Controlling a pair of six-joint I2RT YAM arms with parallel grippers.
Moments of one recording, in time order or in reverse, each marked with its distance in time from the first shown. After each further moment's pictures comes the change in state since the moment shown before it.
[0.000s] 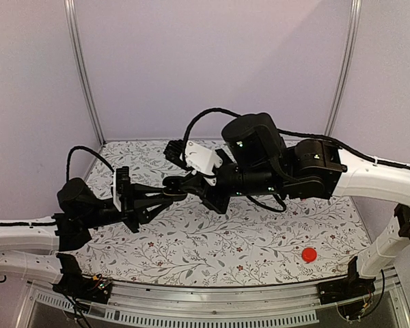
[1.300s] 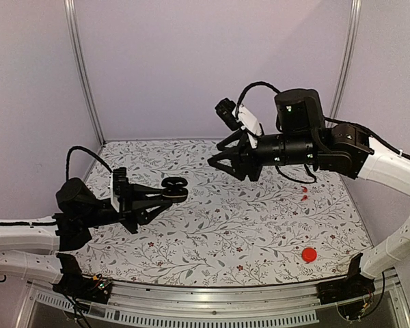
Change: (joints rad) left arm 0.000 0.006 -0.001 0.041 0.052 -0.009; right arm -0.195 -0.174 -0.126 0.053 -0.234 0.116
